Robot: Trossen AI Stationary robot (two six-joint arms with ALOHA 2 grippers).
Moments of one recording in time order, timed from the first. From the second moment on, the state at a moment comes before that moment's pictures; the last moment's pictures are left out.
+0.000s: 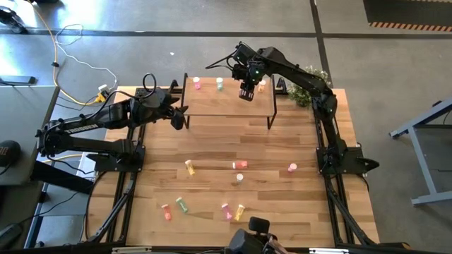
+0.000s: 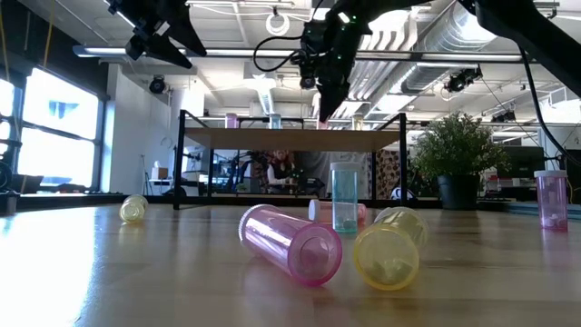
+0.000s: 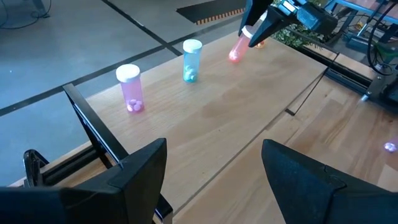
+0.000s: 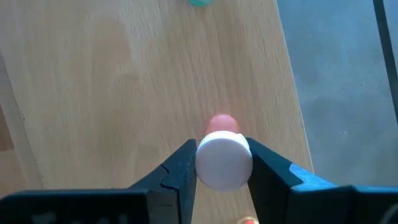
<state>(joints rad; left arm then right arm) 0.40 0.89 0.89 -0.53 -0.40 -0.34 -0.59 2.13 2.24 -1.30 0.00 -0.38</state>
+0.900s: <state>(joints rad) 0.40 0.89 0.89 -0.53 -0.37 -0.34 -0.59 2.13 2.24 -1.27 0.00 -0.38</state>
